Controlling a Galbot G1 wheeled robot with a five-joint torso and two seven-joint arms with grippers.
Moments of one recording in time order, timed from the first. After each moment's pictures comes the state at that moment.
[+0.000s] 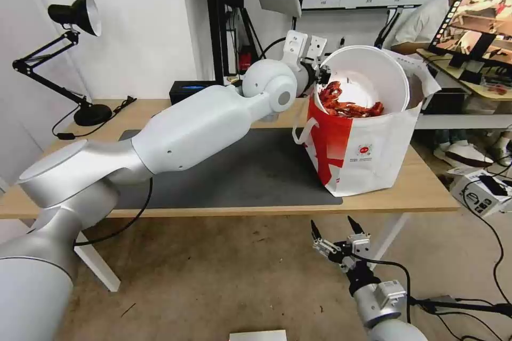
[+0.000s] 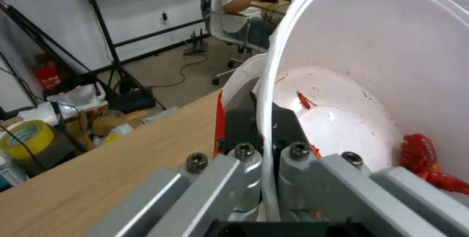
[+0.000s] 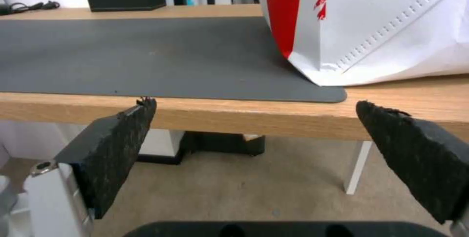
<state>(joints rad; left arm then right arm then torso) -0.27 -1.30 0.68 -1.41 -1.30 0.46 -0.40 -1.62 1.04 0.27 2.08 0.35 0.11 0.28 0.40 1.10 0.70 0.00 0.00</state>
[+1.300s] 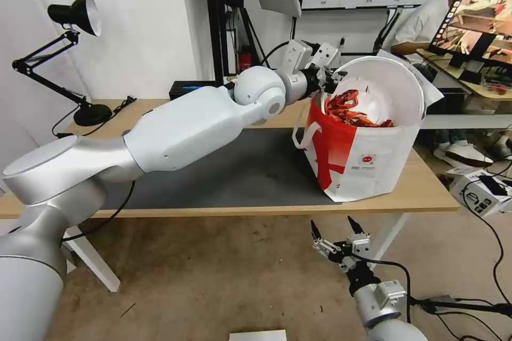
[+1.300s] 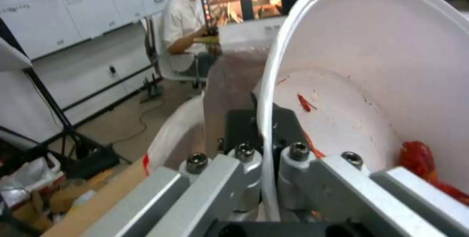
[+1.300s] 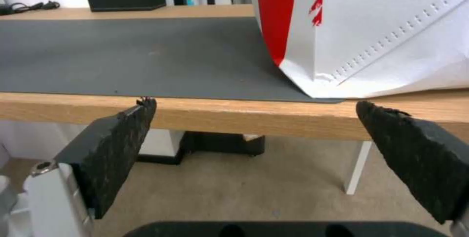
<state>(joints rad) -0.29 -1.26 0.76 -1.37 -1.14 0.27 -0.07 -1.62 1.04 0.27 2.08 0.35 0.11 0.28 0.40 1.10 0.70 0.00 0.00</state>
